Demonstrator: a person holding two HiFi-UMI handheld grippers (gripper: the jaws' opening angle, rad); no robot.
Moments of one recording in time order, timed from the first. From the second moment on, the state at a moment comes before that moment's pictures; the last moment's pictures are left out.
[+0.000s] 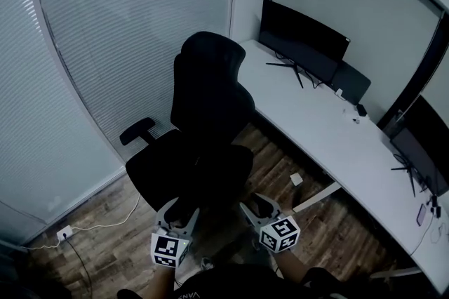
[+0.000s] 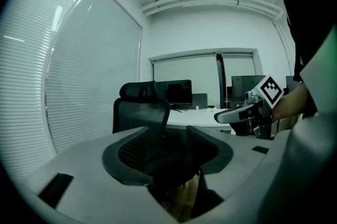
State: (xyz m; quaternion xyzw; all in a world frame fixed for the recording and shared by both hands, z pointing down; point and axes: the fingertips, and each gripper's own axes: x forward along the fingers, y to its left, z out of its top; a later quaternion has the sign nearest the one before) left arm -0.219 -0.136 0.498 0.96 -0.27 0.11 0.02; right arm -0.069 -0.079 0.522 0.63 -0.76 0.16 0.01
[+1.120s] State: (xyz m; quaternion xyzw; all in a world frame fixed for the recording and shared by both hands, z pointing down) left arm -0.152 -0.124 0.556 0.86 -0.48 0.16 0.03; right arm -0.038 -0.096 0.667 0.32 -0.90 0.27 0.13
